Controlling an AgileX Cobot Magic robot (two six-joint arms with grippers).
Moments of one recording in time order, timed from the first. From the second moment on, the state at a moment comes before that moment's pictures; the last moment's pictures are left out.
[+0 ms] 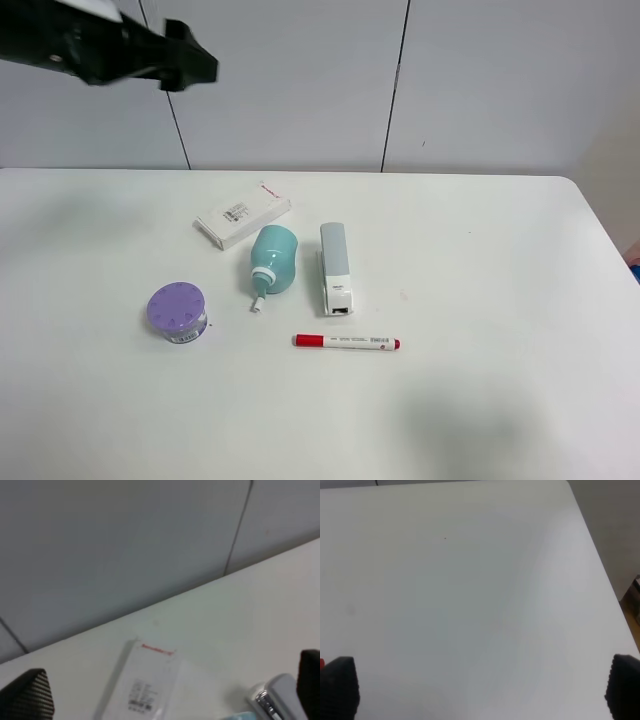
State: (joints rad) left arm -0.26 1.32 -1.17 -0.41 0.44 0.39; right arm -0.12 0.00 -0.49 0.05 1.06 0.00
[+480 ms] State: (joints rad) left arm 0.18 0.41 -0.69 -0.38 0.80 0.37; right arm -0.12 0.00 -0.49 0.05 1.06 0.00
